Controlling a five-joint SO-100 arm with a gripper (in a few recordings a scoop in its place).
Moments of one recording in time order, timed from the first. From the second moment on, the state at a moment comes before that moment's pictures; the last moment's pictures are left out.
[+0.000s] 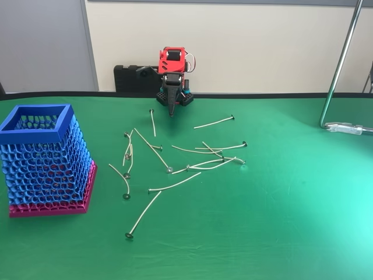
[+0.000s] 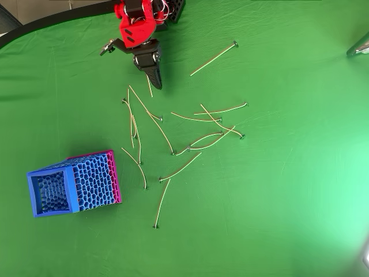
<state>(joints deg) 1.4 190.0 176.4 48.7 -1.9</state>
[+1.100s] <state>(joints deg) 1.1 190.0 176.4 49.7 -2.8</state>
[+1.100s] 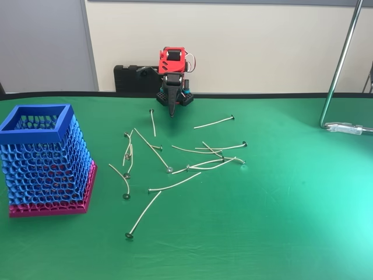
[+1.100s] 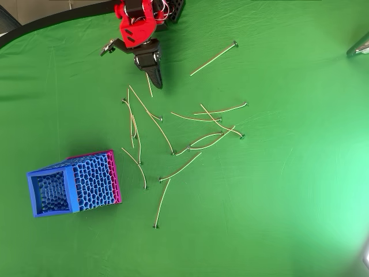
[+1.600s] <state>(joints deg) -1.8 183.0 166.7 59.0 -2.5</state>
